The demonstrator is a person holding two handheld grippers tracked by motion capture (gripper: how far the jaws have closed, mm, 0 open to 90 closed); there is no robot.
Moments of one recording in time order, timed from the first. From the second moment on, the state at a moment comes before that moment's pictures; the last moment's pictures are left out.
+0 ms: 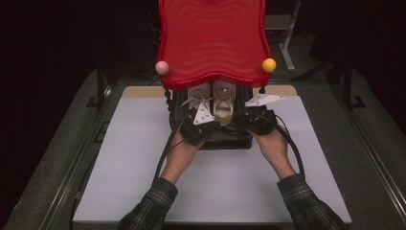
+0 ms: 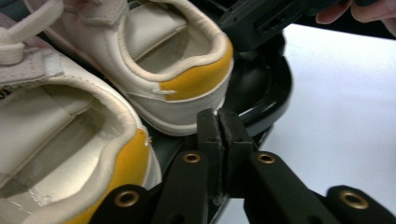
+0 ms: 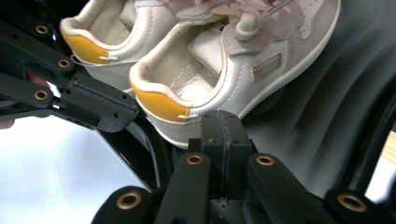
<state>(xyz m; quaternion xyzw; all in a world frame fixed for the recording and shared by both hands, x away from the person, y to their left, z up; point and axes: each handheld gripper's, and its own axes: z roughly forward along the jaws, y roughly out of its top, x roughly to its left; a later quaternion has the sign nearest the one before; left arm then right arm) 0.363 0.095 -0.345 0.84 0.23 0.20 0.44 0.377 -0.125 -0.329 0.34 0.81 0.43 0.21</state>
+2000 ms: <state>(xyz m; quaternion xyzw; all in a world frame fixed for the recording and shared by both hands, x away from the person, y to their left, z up) 0.252 0.296 -0.431 0.87 0.34 0.14 0.34 0.272 -0.254 -0.420 0.40 0.82 0.38 0.15</state>
